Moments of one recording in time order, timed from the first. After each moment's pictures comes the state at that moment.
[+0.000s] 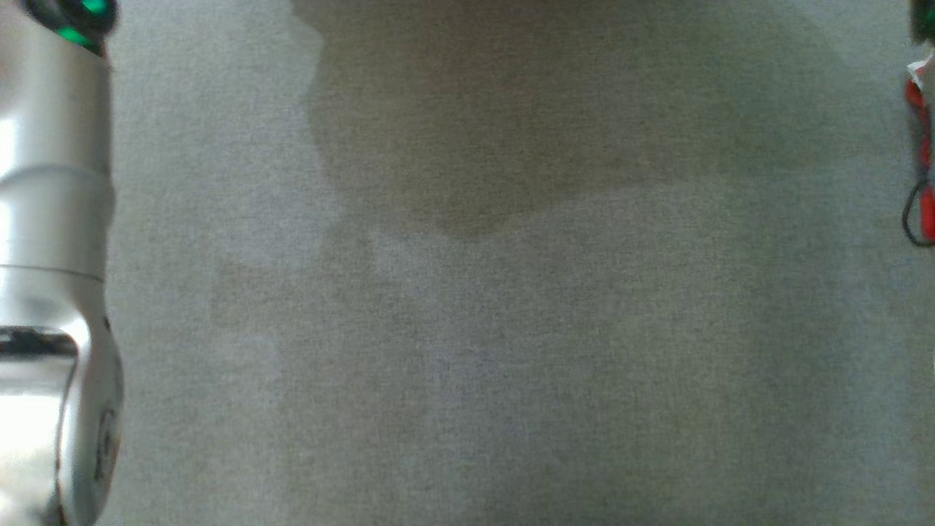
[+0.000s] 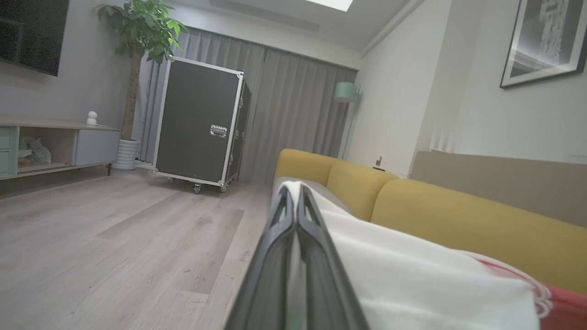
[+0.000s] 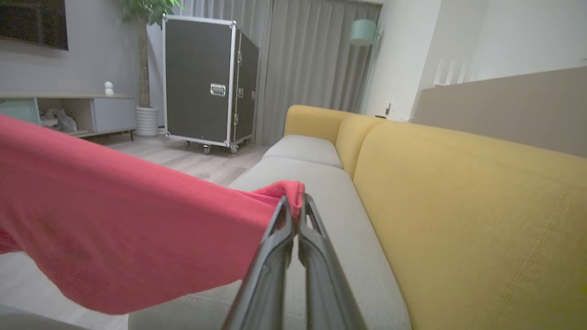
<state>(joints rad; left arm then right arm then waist) -1.29 0.19 -0.15 0.80 -0.53 -0.05 -0.18 -1.26 -0.25 0.12 0.95 0.06 0.13 -0.23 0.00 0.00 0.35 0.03</state>
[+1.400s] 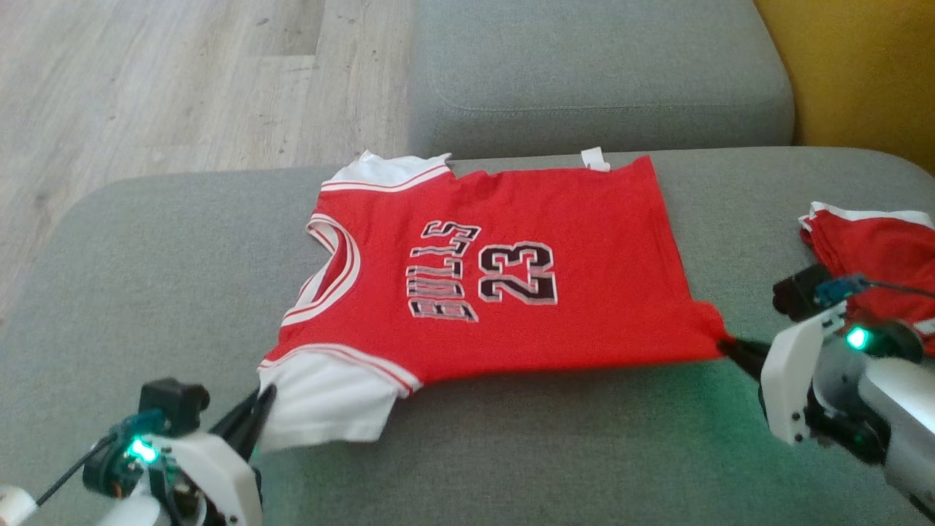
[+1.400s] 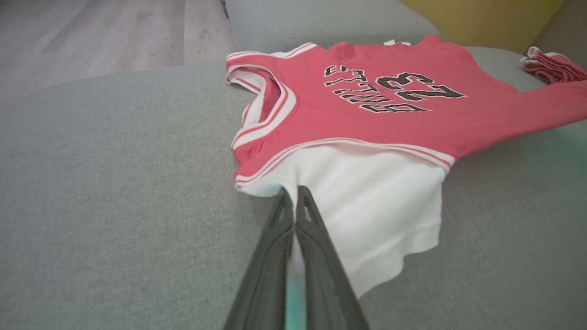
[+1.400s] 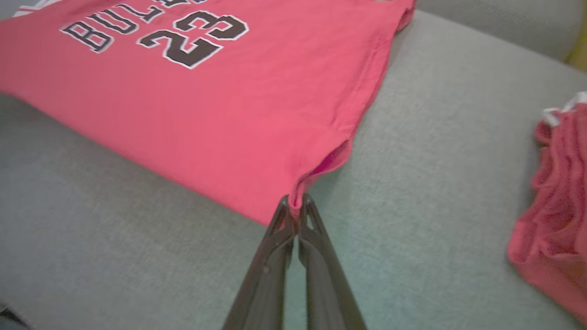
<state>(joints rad) -0.17 0.52 -0.59 0.33 -0.69 -0.08 0.13 -0.57 -0.67 1.07 0.56 0.94 0.13 0.26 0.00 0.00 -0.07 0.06</state>
